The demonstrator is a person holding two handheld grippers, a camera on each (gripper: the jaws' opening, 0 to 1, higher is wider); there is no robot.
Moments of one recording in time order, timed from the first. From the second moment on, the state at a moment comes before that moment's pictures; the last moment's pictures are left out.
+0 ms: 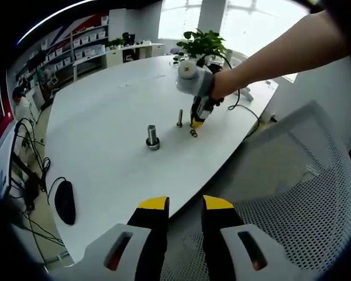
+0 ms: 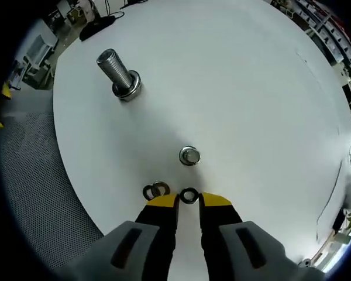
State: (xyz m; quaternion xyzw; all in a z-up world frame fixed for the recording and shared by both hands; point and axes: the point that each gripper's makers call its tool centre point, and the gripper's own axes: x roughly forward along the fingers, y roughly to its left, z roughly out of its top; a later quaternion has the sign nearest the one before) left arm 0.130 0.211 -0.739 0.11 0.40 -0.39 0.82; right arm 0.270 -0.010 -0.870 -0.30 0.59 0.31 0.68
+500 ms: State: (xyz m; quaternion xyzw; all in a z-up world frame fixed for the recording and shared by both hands) left arm 0.131 0.213 -0.738 0.12 0.40 -0.39 0.82; right arm 0.271 -0.008 -0.871 -0.32 0.59 0.29 0.69
